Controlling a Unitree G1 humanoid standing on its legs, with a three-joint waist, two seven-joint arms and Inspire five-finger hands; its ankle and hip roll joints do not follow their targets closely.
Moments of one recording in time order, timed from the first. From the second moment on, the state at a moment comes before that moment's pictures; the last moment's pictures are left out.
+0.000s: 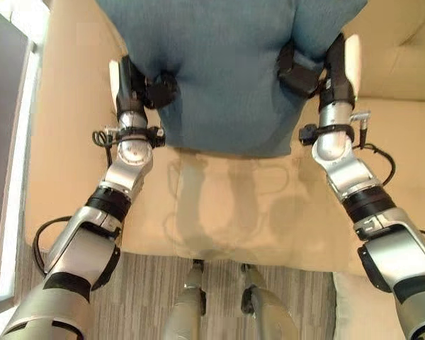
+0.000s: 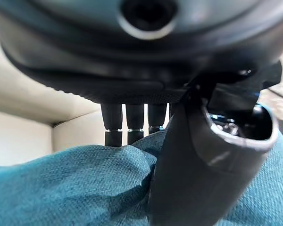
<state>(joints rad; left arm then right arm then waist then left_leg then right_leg) -1.05 0.51 -0.43 0.77 -0.49 -0.26 0.49 -1.09 -0.58 0.41 0.66 0.05 -0.15 -0.56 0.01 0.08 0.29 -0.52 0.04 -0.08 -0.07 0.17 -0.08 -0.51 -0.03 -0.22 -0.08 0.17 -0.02</state>
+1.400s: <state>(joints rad) 0.16 0.20 -0.08 0.87 -0.35 -0.18 0.19 0.08 -0.26 -0.02 0.69 0.14 -0.18 -0.31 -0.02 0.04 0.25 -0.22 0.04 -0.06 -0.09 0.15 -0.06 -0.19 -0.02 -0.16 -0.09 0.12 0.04</state>
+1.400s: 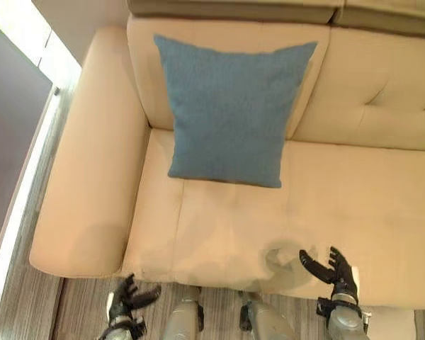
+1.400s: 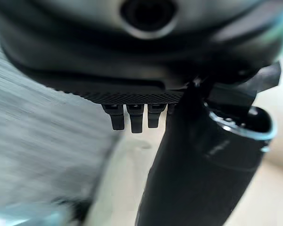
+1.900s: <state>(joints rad) 0.06 0.15 -0.15 0.93 -0.25 -0.18 0.21 0.04 -0.32 0.07 0.77 0.10 -0.18 -0.31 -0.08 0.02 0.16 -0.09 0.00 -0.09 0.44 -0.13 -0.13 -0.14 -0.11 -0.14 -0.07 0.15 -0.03</state>
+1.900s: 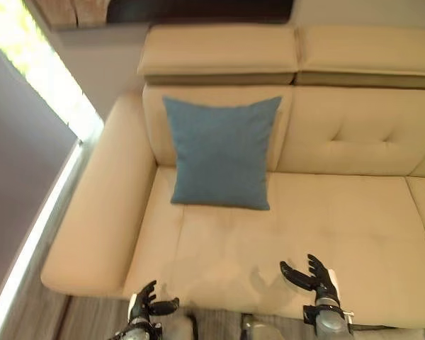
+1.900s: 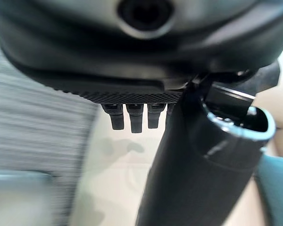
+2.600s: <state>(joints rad) 0.08 0.22 -0.13 1.06 -0.18 -0.15 0.24 -0.02 -0.26 0.15 0.93 0.01 -0.12 -0.27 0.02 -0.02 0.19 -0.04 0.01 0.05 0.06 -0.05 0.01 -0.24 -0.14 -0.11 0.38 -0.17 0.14</state>
